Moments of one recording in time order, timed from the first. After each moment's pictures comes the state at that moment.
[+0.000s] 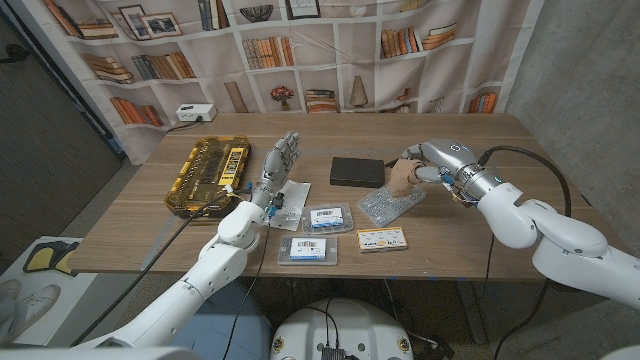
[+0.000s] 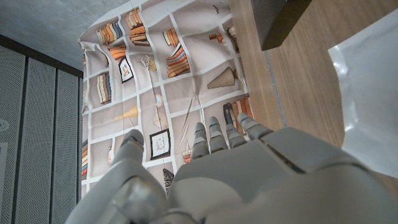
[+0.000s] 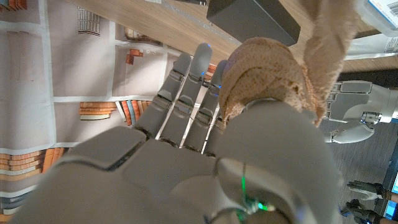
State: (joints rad) left arm 0.99 0.47 0.43 -1.51 -0.59 -0.37 0.02; left_hand 0.17 0.08 0.53 -0.14 0.17 0.13 -0.01 0.20 0.18 0.13 -0.02 0.25 0.20 -0.04 -0.03 0.18 0.17 0.05 -0.02 0.19 0.17; right arm -1.28 -1.12 -0.27 -2.22 -0.50 -0.26 -0.24; right_hand 1.05 0.11 0.40 -0.17 0.20 0.82 -0.14 0.41 0.22 0.88 -0.15 0.75 0.47 0.90 -0.12 0.65 0.81 0.67 -0.05 0.47 0.23
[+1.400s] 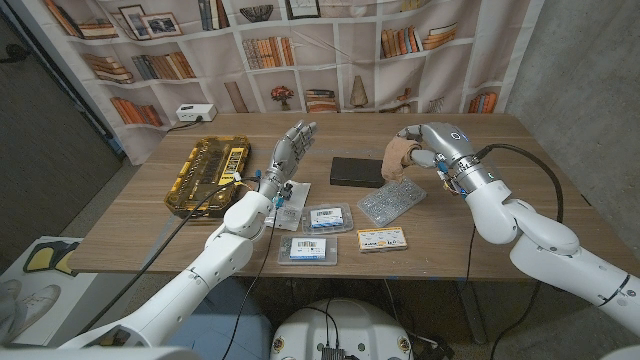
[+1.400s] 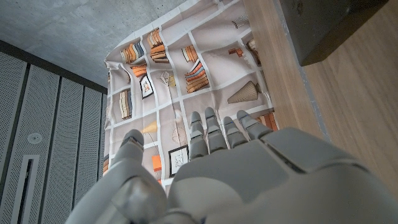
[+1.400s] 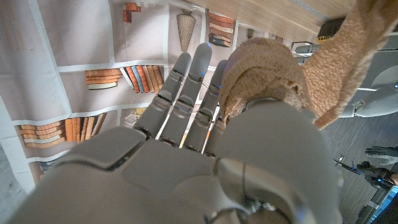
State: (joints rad) left arm 0.95 0.47 0.46 -1.54 -0.57 -0.38 -0.03; left_hand 0.16 0.08 0.53 -0.14 0.17 0.31 -0.01 0.23 0.18 0.29 -0.04 0.28 0.20 0.07 -0.04 0.19 0.17 0.10 -0.01 0.19 0.17; right arm -1.20 -0.95 -0.31 -2.13 -0.57 -0.18 -0.38; right_hand 1.05 0.11 0.39 -0.16 0.20 0.83 -0.14 0.40 0.23 0.88 -0.15 0.75 0.47 0.90 -0.12 0.63 0.83 0.67 -0.06 0.49 0.23
